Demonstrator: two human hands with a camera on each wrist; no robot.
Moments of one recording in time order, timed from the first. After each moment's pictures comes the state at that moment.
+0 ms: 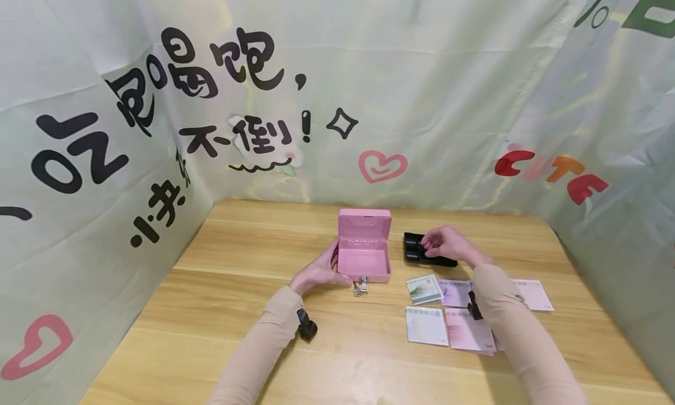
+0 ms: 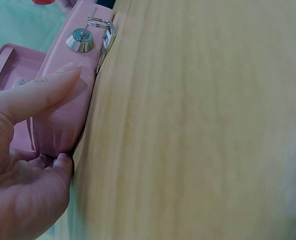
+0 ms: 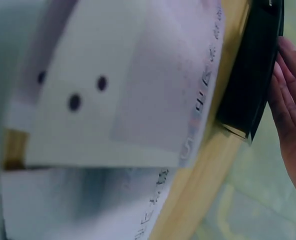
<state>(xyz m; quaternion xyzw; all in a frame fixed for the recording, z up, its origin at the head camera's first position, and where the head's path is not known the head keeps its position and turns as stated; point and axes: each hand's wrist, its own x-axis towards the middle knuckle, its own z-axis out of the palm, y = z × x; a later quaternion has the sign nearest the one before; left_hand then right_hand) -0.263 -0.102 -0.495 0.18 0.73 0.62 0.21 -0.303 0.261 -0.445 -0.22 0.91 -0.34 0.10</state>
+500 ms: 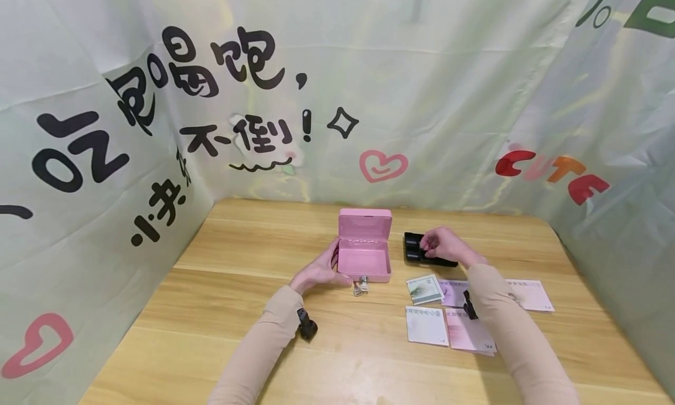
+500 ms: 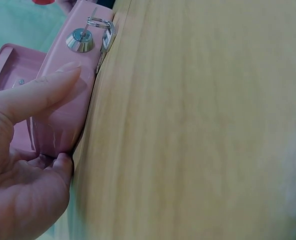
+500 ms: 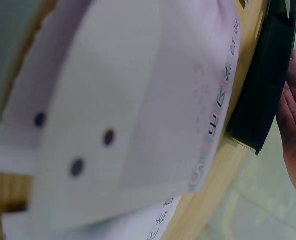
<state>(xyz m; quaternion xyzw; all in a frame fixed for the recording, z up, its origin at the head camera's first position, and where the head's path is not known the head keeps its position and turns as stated) -0.262 -0.102 -0.493 0.19 0.73 0.63 0.20 -0.309 0.254 -0.456 -0.22 0.92 -0.32 0.09</state>
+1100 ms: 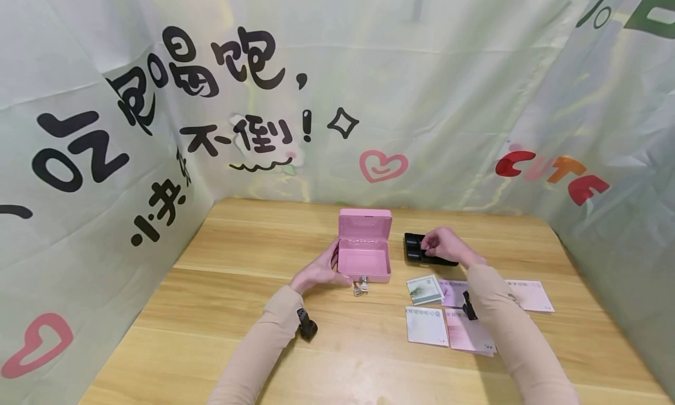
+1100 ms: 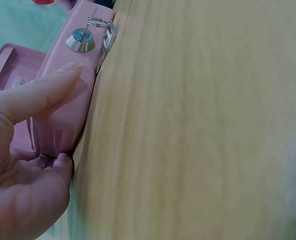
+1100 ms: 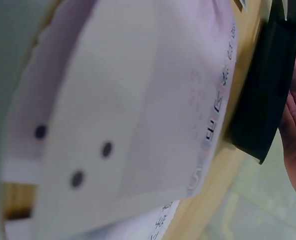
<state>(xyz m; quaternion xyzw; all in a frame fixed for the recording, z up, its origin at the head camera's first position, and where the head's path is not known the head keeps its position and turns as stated) -0.264 -0.102 -0.494 0.19 0.73 0.63 0.21 -0.306 0.253 -0.454 -0.24 0.92 -0.31 0.06</state>
